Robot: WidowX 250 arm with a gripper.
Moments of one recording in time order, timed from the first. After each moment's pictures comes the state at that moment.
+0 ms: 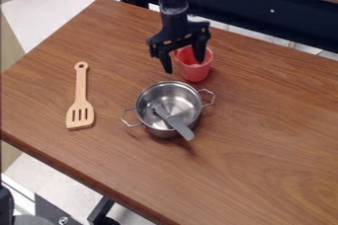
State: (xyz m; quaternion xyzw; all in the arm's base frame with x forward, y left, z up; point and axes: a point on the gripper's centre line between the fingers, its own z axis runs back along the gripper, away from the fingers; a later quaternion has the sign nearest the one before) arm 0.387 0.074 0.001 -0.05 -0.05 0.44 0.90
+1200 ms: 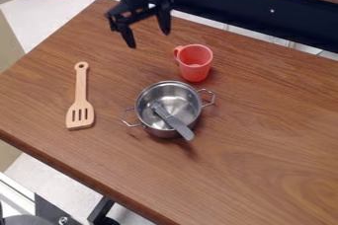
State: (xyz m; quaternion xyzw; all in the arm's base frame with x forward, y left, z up) arm 0.362 0.122 0.052 -0.06 -0.08 0.46 0.88
